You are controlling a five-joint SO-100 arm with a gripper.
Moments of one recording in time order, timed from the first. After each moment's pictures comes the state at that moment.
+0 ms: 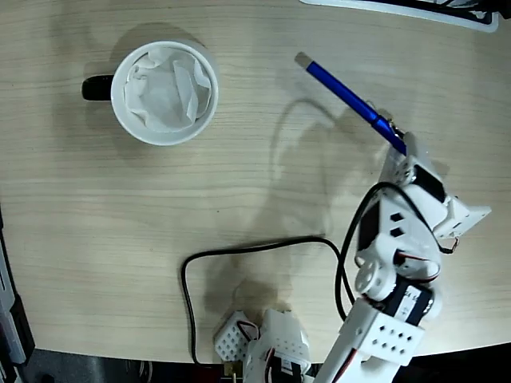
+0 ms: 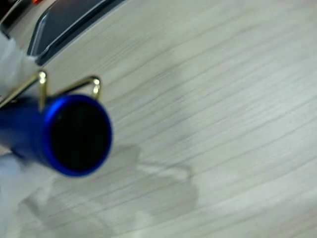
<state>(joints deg) 23.2 85.0 106.1 42.1 1.5</state>
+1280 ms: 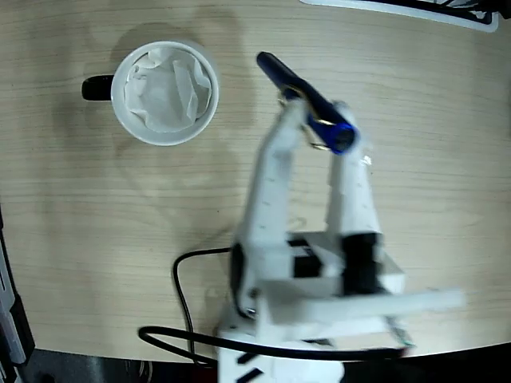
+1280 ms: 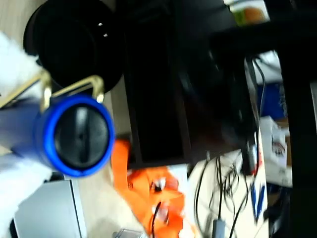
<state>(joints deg) -3.5 109.7 100.7 14.4 -84.2</state>
